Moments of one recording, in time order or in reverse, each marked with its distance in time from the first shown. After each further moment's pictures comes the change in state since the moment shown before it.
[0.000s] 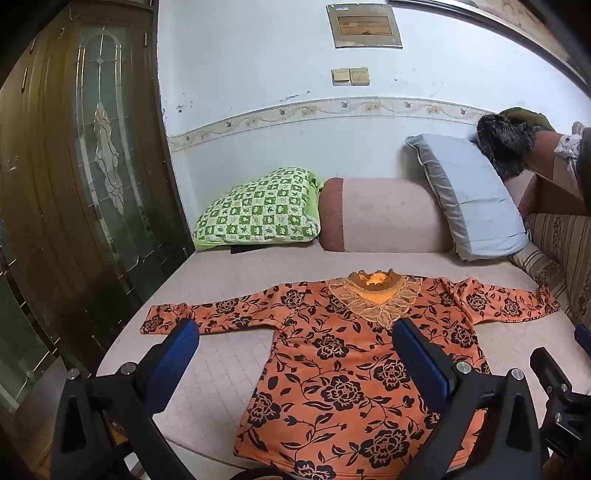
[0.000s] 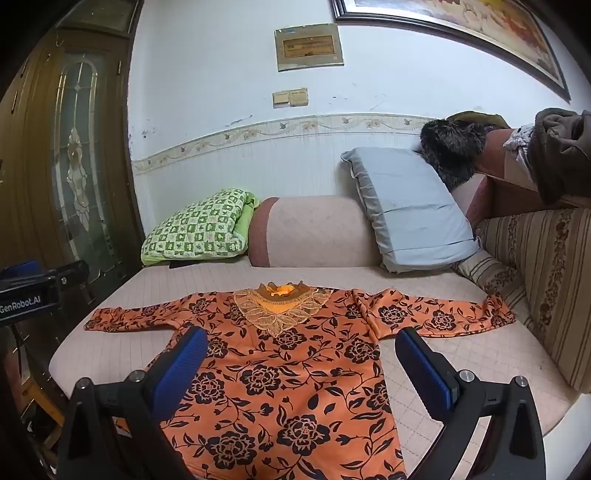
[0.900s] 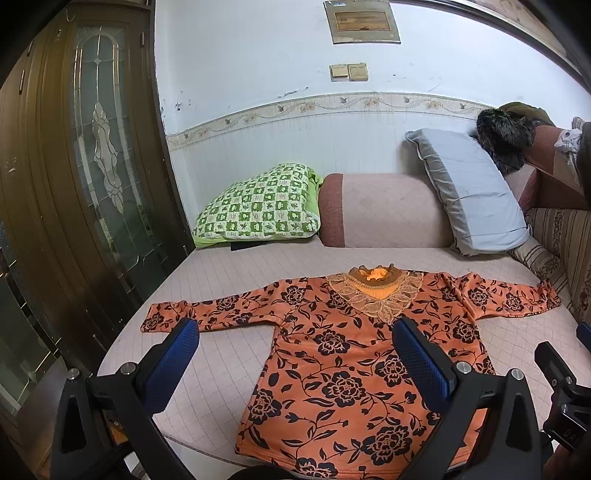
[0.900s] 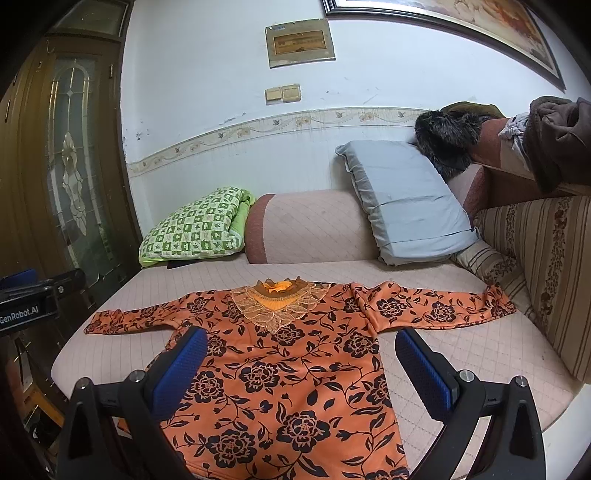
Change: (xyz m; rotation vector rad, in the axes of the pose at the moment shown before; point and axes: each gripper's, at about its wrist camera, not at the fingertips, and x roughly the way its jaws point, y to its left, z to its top) left arm 0.002 -0.002 -0.007 0.032 0.006 0.017; right arm 0.003 -0.008 -0.003 0.032 0.021 -0.001
